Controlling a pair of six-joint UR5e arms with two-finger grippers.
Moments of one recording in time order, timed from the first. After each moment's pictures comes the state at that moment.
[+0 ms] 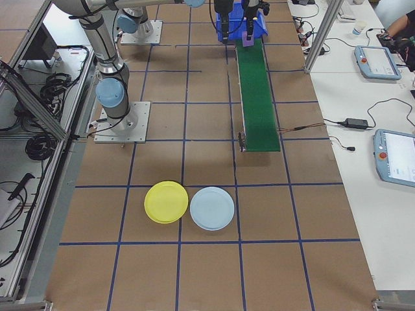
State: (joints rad) left arm -1.71 -2.11 -1.44 -1.11 1.50 -0.13; right arm 1.65 -1.58 1.51 -1.60 -1.58 0.08
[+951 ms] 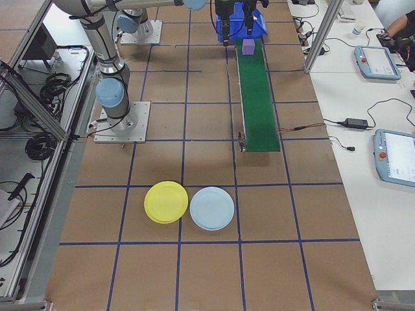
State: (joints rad) left arm -1.68 -2.02 -1.43 -1.16 1.52 -0.13; right arm 1.60 -1.58 1.52 -1.61 -1.58 0.05
